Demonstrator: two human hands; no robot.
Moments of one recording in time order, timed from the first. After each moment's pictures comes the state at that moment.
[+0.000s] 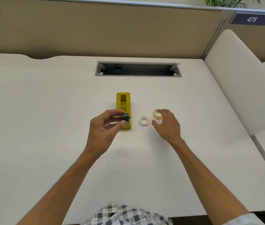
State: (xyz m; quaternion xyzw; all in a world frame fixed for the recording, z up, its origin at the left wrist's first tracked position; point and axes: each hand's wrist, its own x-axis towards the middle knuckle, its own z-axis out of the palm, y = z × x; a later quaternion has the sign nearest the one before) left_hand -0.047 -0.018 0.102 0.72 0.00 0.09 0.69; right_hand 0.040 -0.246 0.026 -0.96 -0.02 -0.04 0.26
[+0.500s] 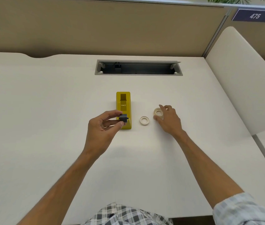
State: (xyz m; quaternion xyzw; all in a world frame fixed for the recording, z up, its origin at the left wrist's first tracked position) left_hand -0.046 -0.016 0.097 0.72 0.02 0.08 0.69; right_hand 0.085 -0.268 -0.004 -0.98 -0.03 0.04 0.20
